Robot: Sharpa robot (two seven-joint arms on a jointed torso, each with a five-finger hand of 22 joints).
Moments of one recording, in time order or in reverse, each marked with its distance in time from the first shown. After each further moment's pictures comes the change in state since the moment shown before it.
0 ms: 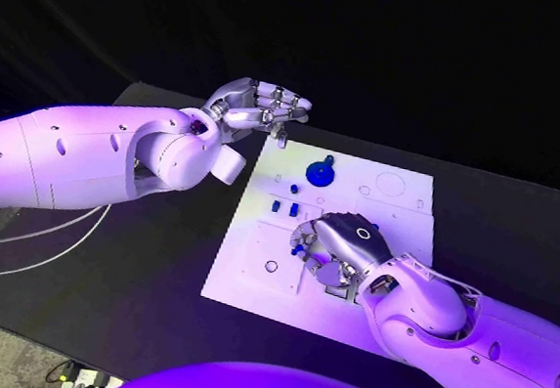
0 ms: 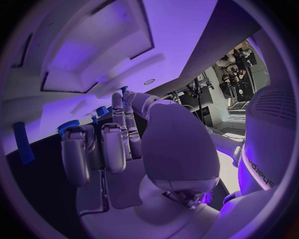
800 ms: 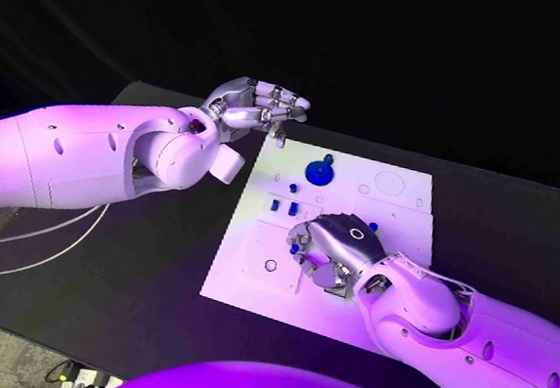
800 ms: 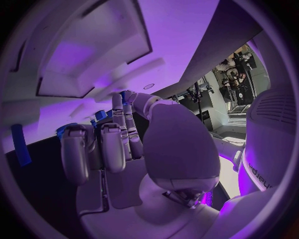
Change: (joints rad) left arm 0.000 -0.003 0.000 0.000 0.000 0.000 -0.006; left_hand -0.004 -0.004 0.000 0.000 0.000 0.000 0.000 0.000 0.001 0.000 0.000 0.000 0.001 0.000 0.000 0.000 -0.001 0.000 0.000 0.000 0.000 -0.001; right arm 0.000 0.013 -0.004 0.000 -0.030 0.036 -0.026; right_hand -0.061 -0.048 -0.001 0.005 -0.021 -0.082 0.031 -0.054 -0.020 -0.068 0.021 -0.060 -0.010 0.002 0.017 -0.007 0.001 0.000 0.000 0.008 -0.053 0.001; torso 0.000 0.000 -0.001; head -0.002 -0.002
